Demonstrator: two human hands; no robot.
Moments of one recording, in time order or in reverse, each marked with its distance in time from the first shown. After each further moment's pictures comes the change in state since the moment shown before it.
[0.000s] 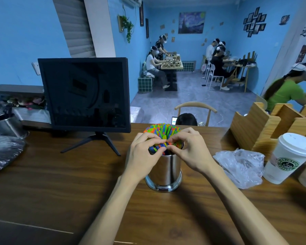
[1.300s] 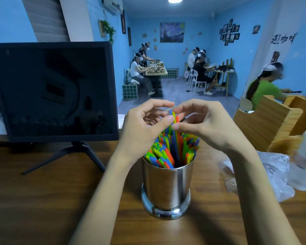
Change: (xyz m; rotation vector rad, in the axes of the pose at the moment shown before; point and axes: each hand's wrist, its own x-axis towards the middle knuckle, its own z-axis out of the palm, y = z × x) left_hand 0.076 -0.019 0.005 -0.637 -0.108 -0.072; right_hand 0.055 0.003 -0.015 0.383 -0.030 0.152
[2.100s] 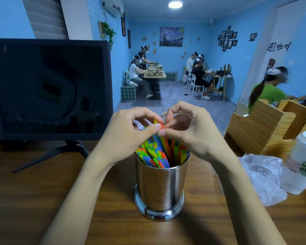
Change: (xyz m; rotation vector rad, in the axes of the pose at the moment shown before) left_hand -0.006 -0.003 -0.023 0.253 -0.108 -0.016; right_hand -0.008 -0.007 0.022 -0.002 0.011 0.004
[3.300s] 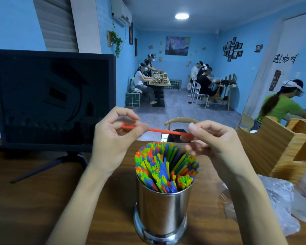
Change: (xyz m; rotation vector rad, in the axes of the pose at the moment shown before) left_hand 0.011 -0.007 -0.006 -0.384 0.349 -0.022; right_hand 0.002 -0.002 -0.020 0.524 0.195 0.178
